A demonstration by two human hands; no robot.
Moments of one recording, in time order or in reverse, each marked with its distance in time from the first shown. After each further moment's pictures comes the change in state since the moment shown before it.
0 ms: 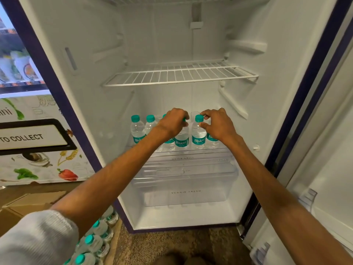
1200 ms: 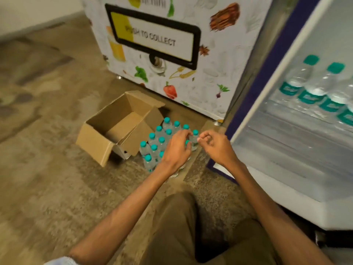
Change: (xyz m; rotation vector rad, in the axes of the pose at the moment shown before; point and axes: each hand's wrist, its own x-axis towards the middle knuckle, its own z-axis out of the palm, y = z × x) left_hand -0.376 -0.227 0.109 -0.338 0.417 -0.629; right_hand -0.196 -0.223 0.271 0.371 -0.589 -0.293
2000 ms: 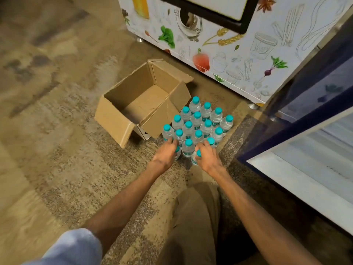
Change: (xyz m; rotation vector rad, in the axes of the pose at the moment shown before) left_hand -0.038 -0.174 -0.009 0.428 -0.417 -0.281; right_hand 0.023 0.031 0.191 -0.359 -0.411 0.064
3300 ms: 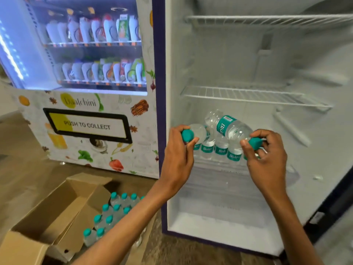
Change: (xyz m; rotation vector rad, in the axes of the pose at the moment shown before) left_hand -0.082 0.406 -0.208 -0.711 0.779 0.931; right_hand -0.318 0.115 -0.364 0.572 1.443 -0.122
